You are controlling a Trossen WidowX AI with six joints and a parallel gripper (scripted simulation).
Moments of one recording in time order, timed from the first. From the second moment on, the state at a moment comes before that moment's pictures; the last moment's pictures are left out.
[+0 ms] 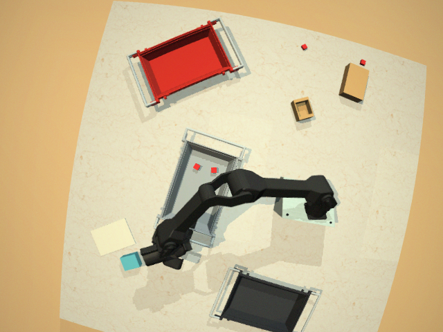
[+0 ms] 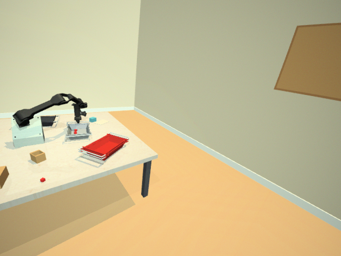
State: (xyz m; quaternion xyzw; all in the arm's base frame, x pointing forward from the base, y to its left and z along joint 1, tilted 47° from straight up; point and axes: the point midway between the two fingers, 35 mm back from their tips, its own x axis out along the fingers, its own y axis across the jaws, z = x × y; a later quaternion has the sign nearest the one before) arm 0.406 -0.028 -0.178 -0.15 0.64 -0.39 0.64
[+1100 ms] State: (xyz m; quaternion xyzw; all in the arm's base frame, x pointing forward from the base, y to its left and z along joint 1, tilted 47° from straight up) arm 0.398 -0.017 -0.133 -0.16 0.65 -0.38 0.64
